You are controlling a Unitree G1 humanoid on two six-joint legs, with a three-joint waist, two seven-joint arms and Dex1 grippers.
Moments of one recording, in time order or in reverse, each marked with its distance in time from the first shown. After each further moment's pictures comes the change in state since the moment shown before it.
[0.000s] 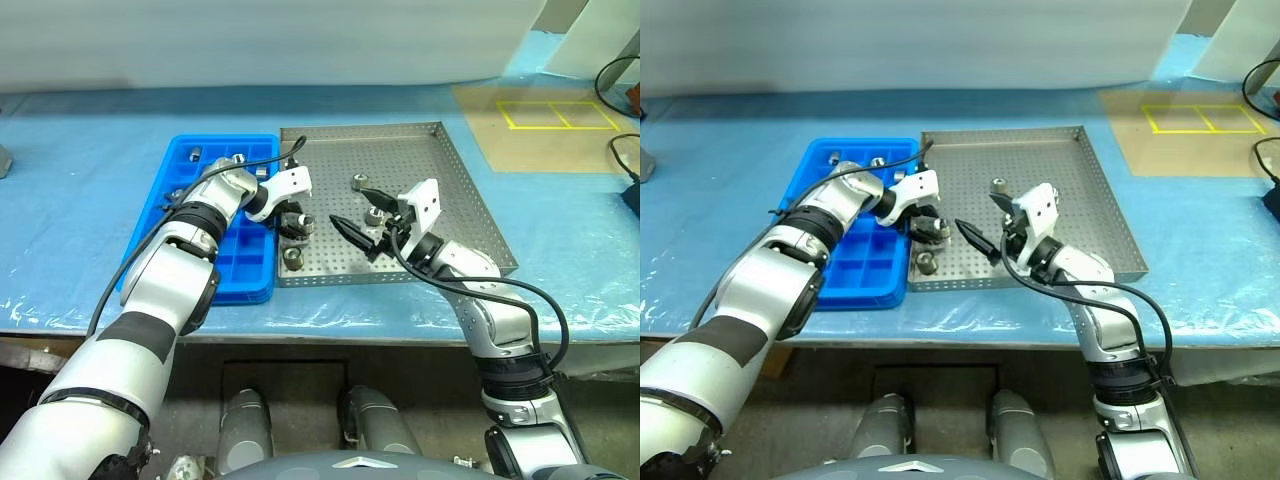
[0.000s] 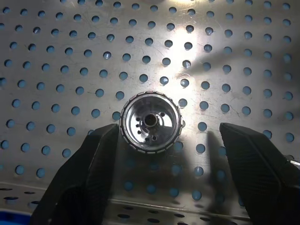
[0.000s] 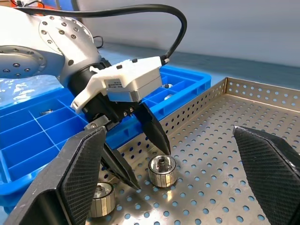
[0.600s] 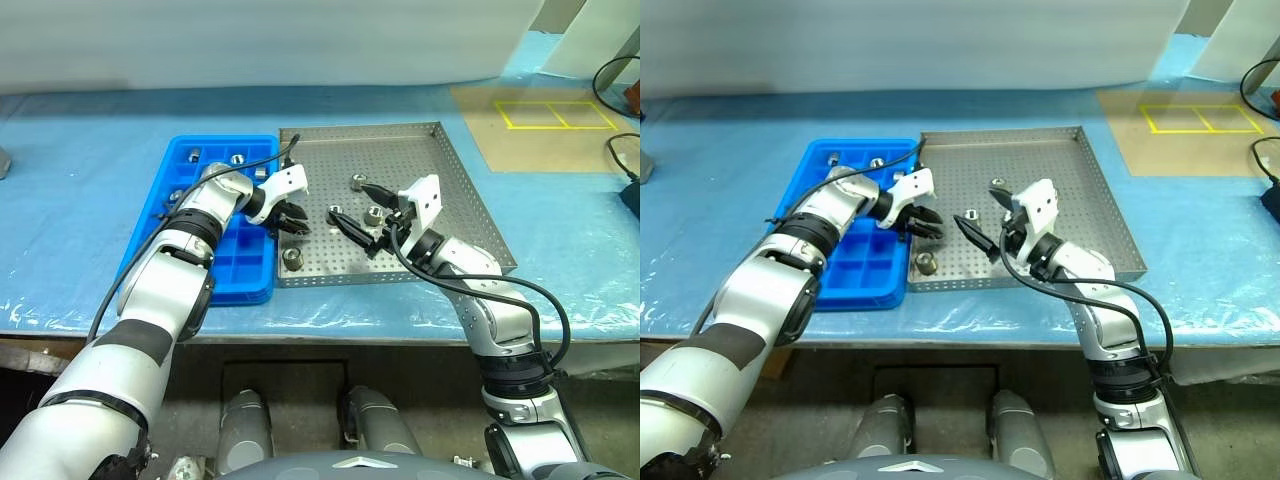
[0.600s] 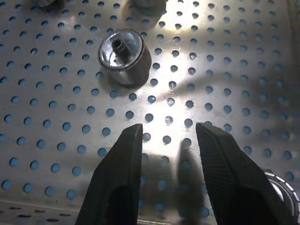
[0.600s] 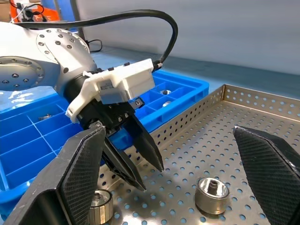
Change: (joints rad) left arm 0.075 0.037 0.072 -0.123 -0.070 0.016 -0.088; right arm -0.029 0.005 0.007 0.005 0.002 0.003 -0.005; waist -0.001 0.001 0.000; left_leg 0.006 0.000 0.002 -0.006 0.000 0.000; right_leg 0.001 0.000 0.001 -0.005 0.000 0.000
